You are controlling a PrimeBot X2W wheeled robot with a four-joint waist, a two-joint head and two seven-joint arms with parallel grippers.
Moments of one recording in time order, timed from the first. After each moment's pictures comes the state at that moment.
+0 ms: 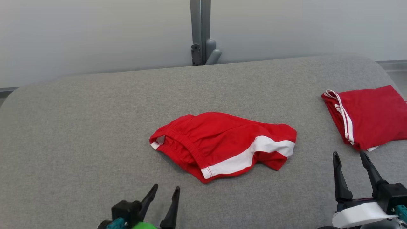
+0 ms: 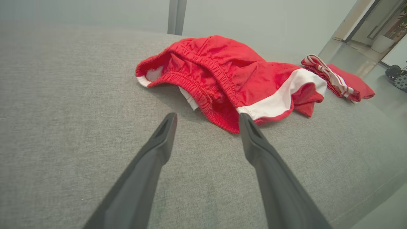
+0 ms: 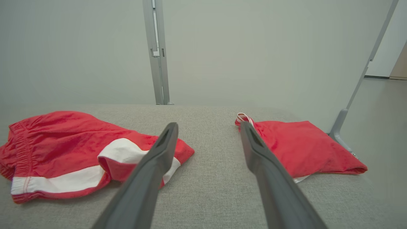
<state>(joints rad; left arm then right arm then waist) 0.10 0.07 -0.30 0.20 -0.32 -0.13 -0.16 0.12 -0.07 -0.12 0.03 0.05 0.13 -0.26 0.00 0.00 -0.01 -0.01</state>
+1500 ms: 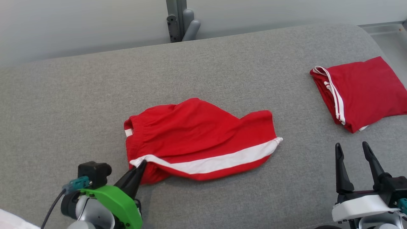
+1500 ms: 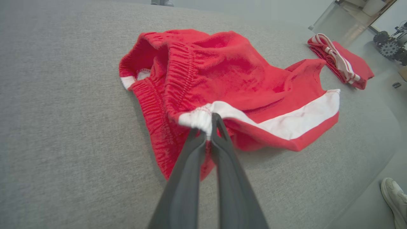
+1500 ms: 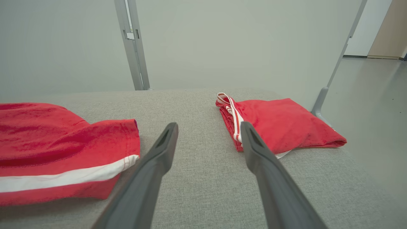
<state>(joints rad) -0.13 0.34 -0.46 0.09 -0.70 -0.05 0.13 0.08 -0.05 -0.14 0.03 0.05 0.13 -0.26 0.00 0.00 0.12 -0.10</state>
